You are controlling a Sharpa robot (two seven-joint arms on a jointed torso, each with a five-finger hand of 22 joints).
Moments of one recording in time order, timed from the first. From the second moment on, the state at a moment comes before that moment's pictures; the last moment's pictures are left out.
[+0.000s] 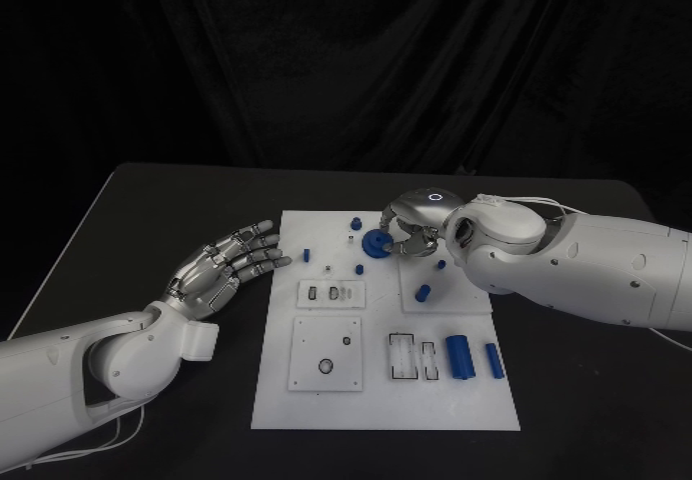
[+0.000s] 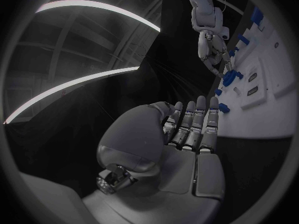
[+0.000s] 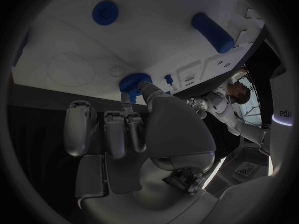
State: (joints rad) left arm 1.17 -1.10 -0.21 1.67 0.22 0.10 0.68; left_hand 1.38 0.16 0.33 0.17 0.64 0.59 0.15 0.19 0.07 0.40 0.26 0.61 0.13 0.42 0.23 0.76 0.32 0.13 0.43 0.28 0.48 0.28; right arm 1.45 -0.63 -0.24 1.43 -1.62 -0.25 -0.20; right_hand 1.29 -0.02 0.26 0.09 0.30 0.82 0.12 0.28 0.42 1.47 0.03 1.57 1.31 1.47 -0.03 1.56 1.31 0.05 1.42 0.09 1.39 1.31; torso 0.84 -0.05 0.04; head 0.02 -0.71
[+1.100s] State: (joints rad) left arm 1.17 -1.10 -0.21 1.66 0.22 0.11 0.68; left_hand 1.37 0.16 0.33 0.17 0.64 0.58 0.15 0.19 0.07 0.40 0.26 0.61 0.13 0.42 0.23 0.76 0.32 0.13 0.42 0.28 0.49 0.28; right arm 1.43 -0.63 -0.24 1.42 -1.62 -0.28 -0.19; right_hand 1.25 -0.03 0.23 0.12 0.16 0.75 0.14 0.15 0.35 1.46 0.05 1.57 1.31 1.47 -0.01 1.55 1.31 0.05 1.40 0.11 1.35 1.31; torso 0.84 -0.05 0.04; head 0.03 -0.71
